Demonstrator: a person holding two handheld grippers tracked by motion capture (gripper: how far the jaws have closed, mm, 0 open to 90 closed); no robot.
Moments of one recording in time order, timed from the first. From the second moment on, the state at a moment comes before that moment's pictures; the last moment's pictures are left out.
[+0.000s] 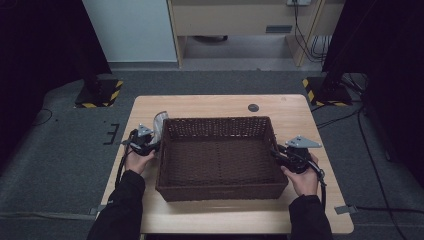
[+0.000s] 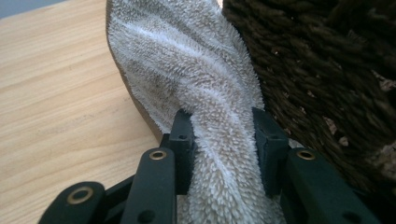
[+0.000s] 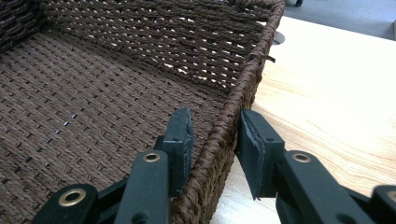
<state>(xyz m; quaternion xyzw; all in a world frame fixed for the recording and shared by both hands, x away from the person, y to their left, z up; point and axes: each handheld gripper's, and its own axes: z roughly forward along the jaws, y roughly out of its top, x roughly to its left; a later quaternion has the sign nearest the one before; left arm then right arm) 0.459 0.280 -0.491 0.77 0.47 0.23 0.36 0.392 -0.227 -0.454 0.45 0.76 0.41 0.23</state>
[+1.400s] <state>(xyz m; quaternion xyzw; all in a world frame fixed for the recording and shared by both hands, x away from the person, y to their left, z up) 0.431 0.304 -0.459 0.73 0.47 0.25 0.43 0.390 -0.222 -0.451 0.46 0.76 0.39 0.24</state>
